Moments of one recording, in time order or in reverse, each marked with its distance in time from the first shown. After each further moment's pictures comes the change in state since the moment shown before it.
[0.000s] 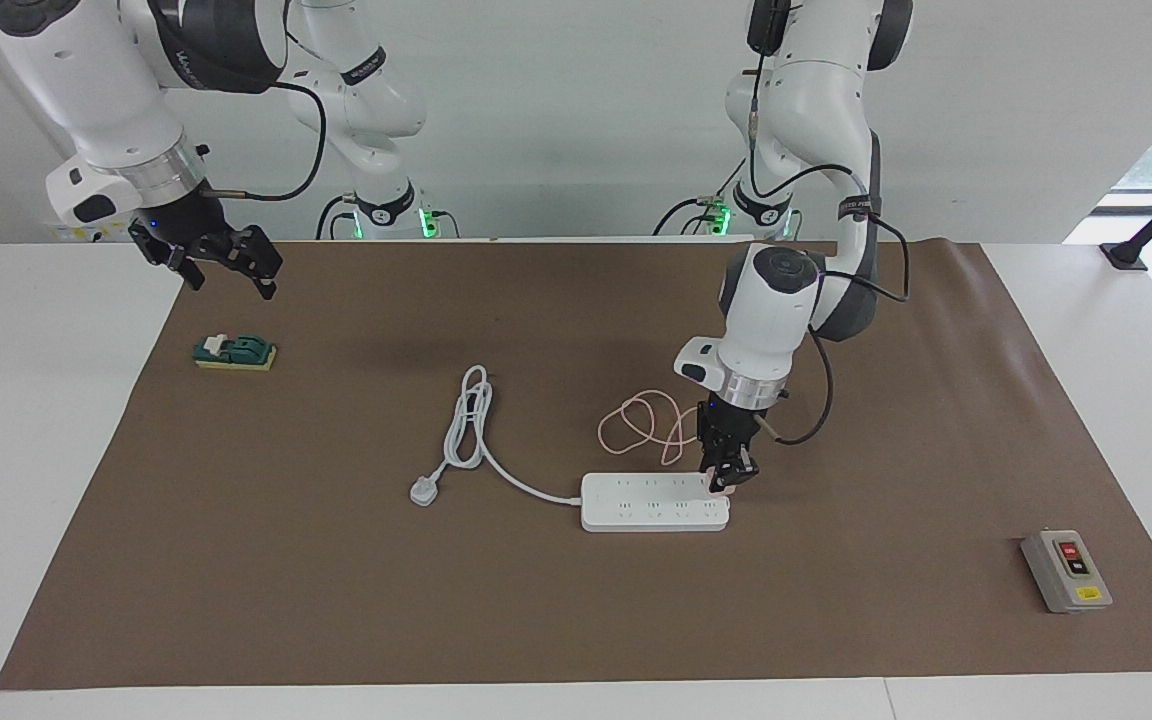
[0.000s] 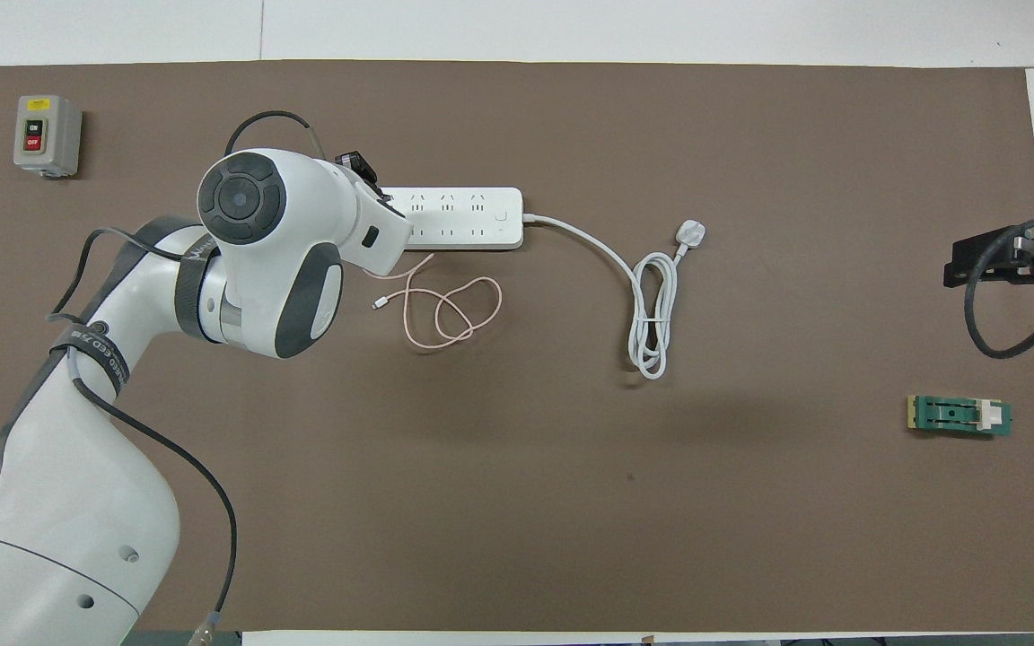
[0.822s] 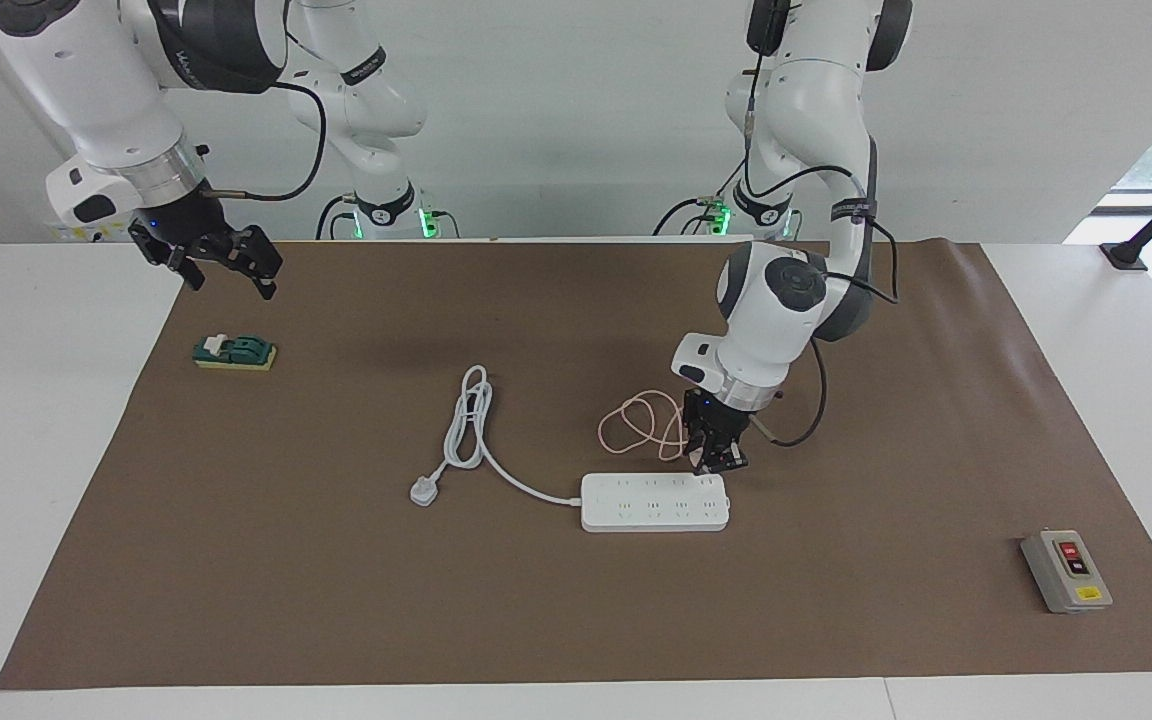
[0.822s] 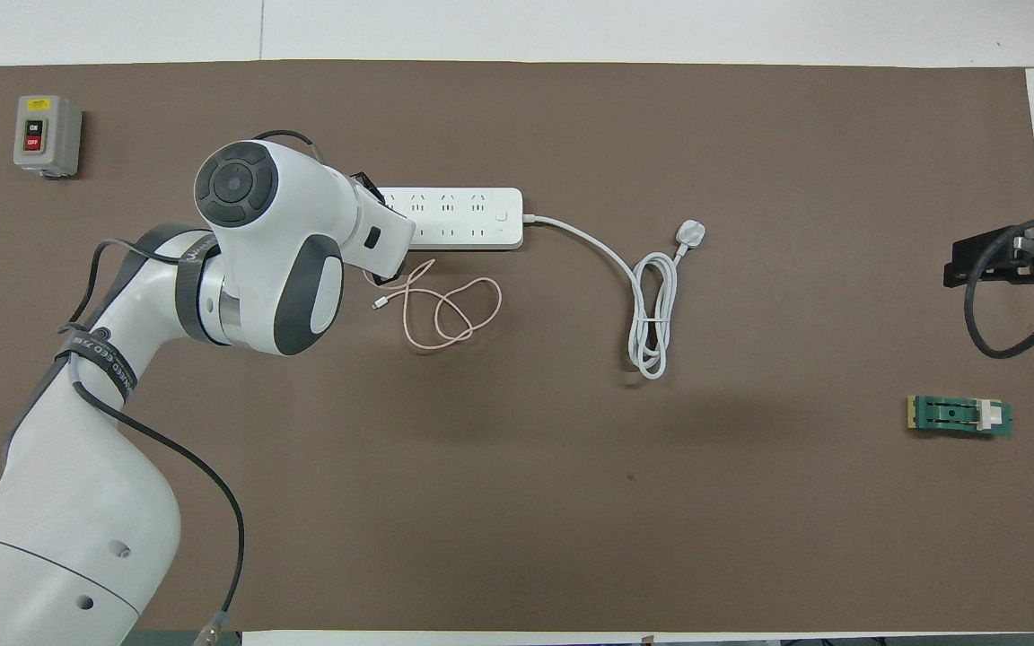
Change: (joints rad) left arm 0.002 0.001 0.001 0.025 -0.124 -0.121 -0.002; right arm 0.000 0.000 0.000 0.000 0.000 0.000 0.000
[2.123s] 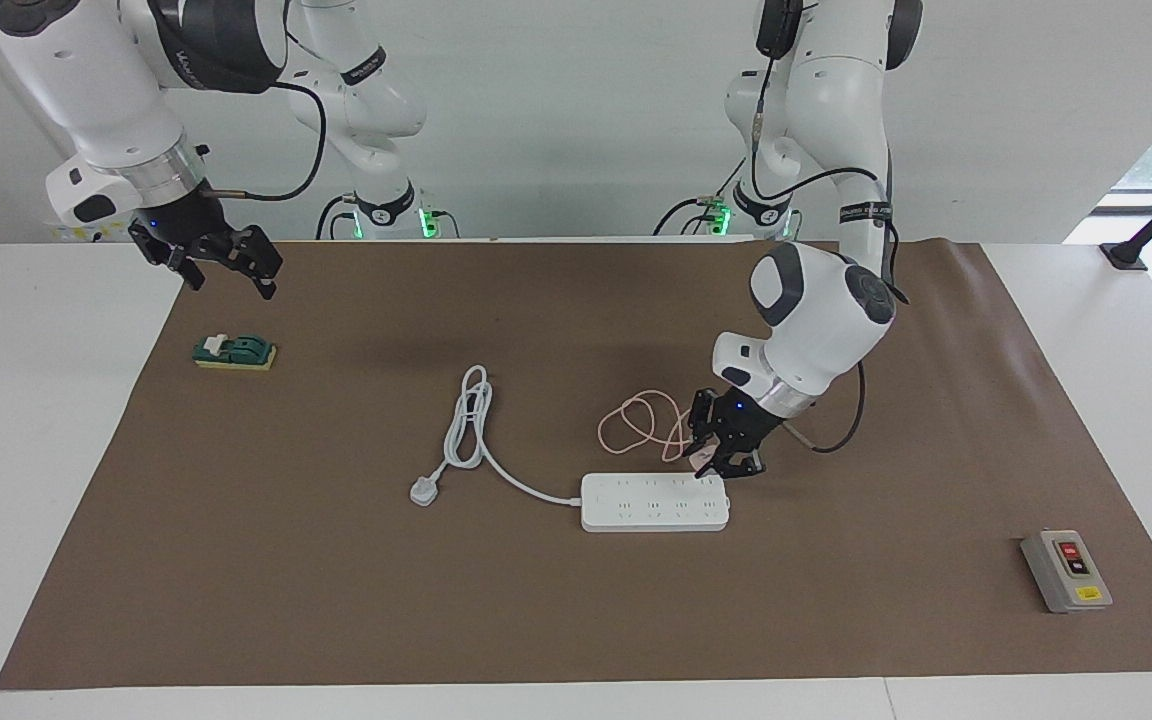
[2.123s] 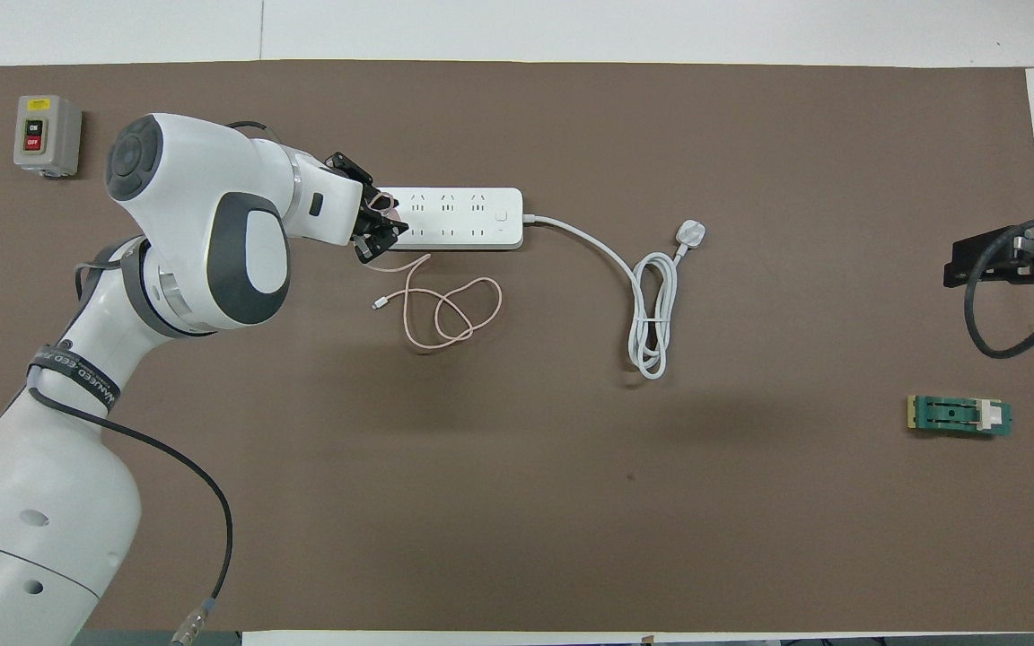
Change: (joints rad) left arm 0.081 0.000 0.002 0.030 -0.367 -0.024 0.222; right arm 0.000 0.000 0.000 0.000 0.000 0.000 0.000
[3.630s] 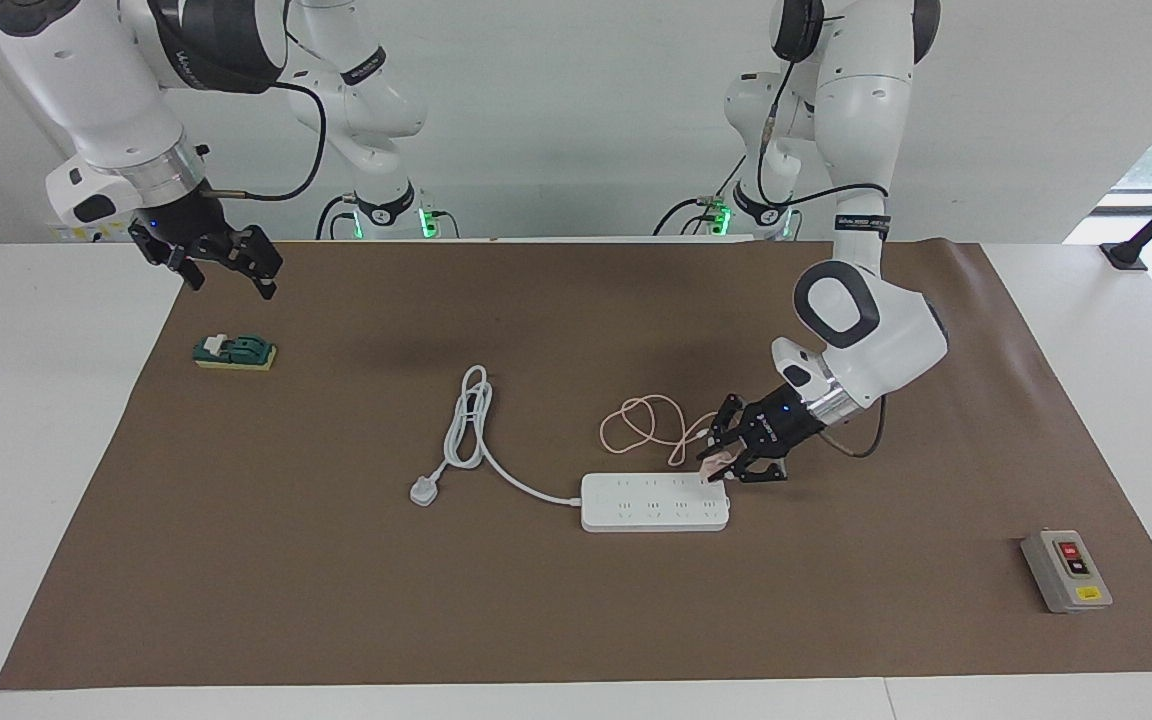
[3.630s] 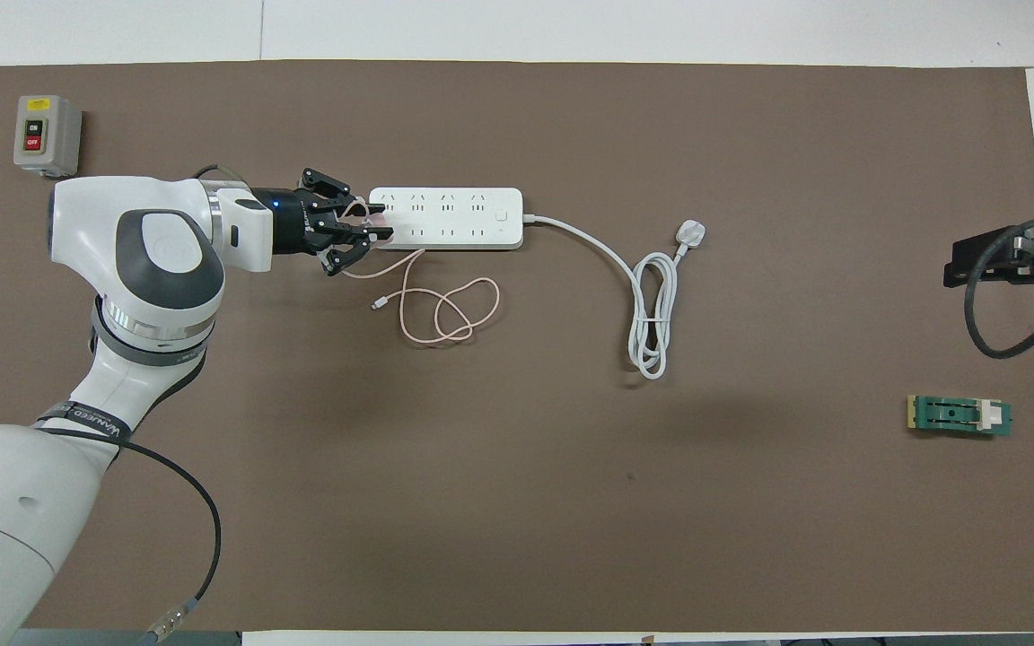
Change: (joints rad) left arm 0.125 -0.003 -0.009 -0.122 -0.589 -0.076 0.542; right arm 0.000 0.000 0.000 0.000 0.000 0.000 0.000
